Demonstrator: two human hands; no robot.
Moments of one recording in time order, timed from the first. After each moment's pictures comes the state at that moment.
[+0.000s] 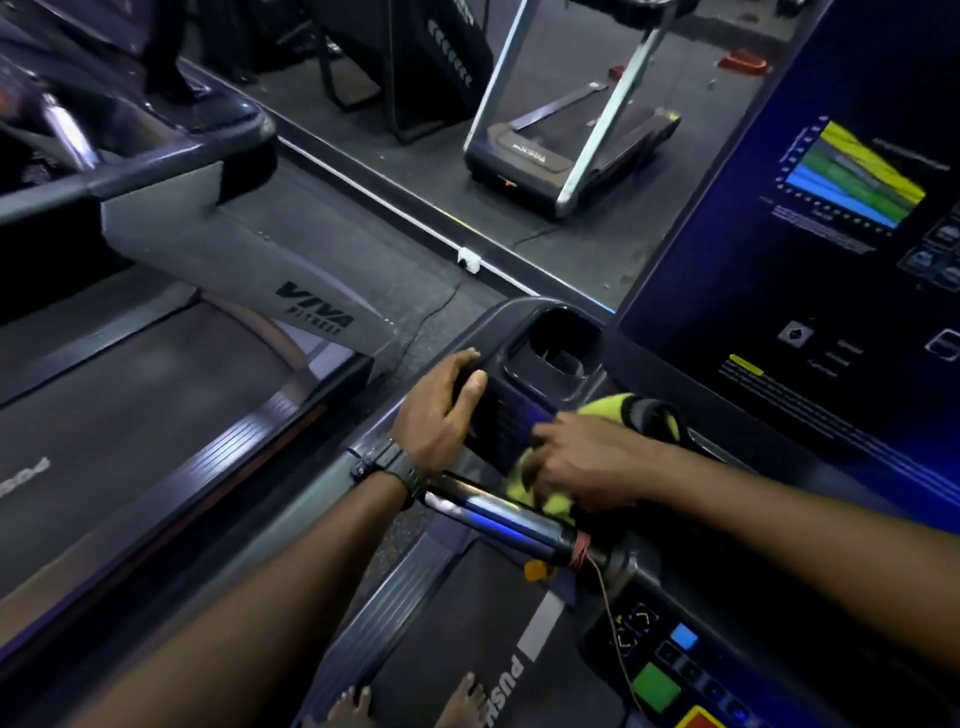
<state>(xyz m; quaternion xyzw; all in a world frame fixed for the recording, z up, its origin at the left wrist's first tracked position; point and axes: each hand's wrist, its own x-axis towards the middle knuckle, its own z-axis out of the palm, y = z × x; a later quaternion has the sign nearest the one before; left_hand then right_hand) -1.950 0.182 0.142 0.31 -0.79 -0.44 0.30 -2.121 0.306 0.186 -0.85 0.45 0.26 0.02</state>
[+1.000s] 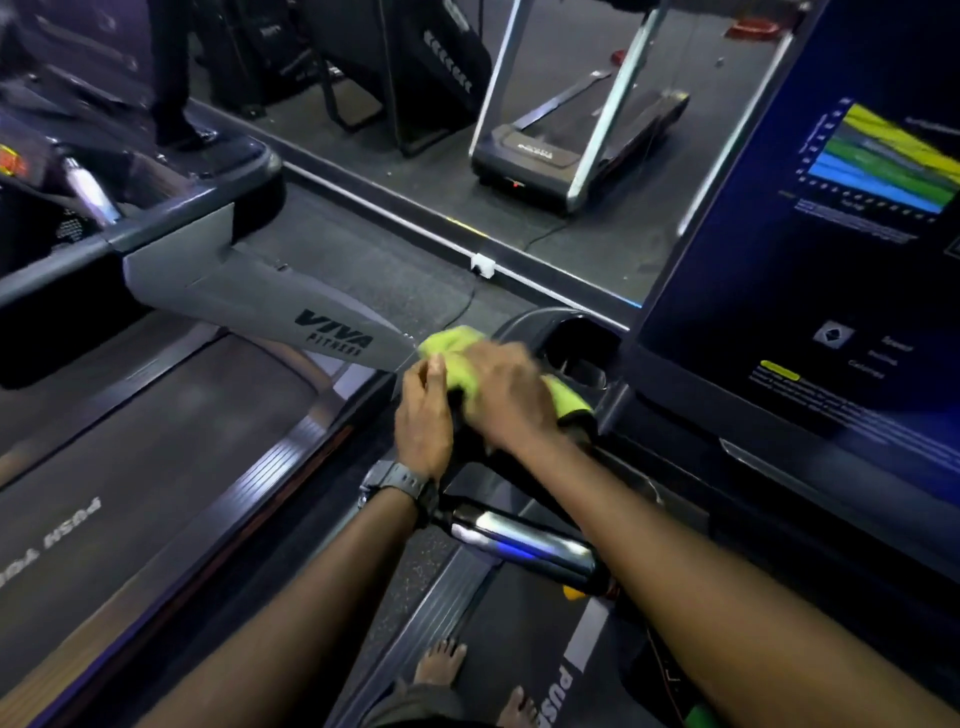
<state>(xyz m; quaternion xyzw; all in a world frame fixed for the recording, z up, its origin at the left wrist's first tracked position) -1.955 0.155 0.152 0.48 -0.59 -0.56 0.33 -2.058 0.197 0.163 -0.53 0.82 -0.24 0.02</state>
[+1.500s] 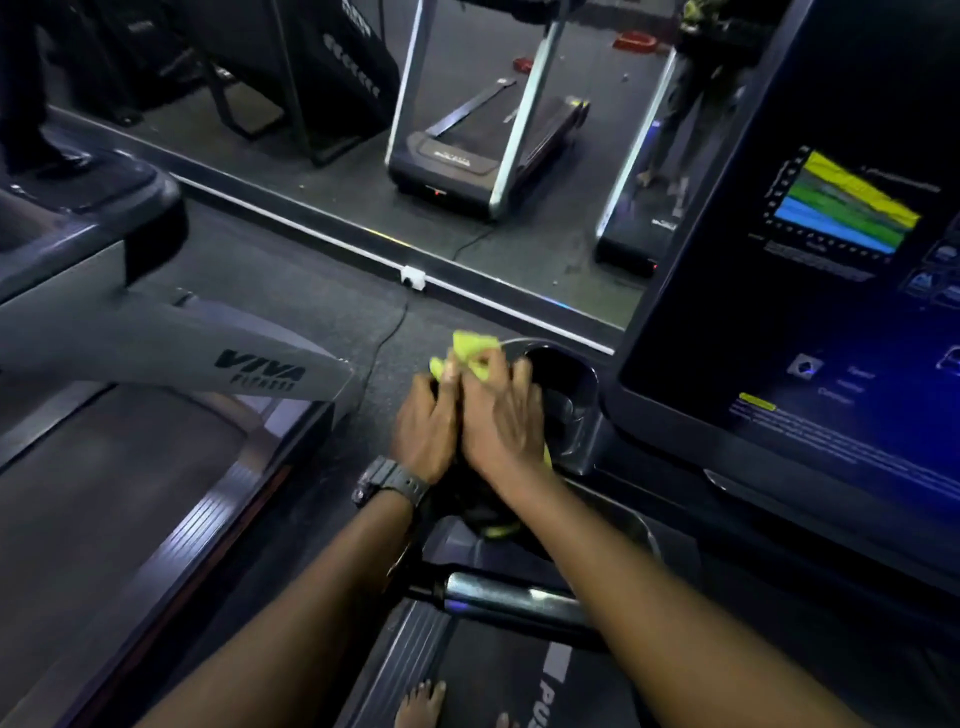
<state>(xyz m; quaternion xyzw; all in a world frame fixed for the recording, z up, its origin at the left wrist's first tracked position) -2.004 0.116 0.161 0.43 -0.70 -0.53 0.22 -2.069 0.176 0.176 -0.42 0.90 -0.13 -0.03</state>
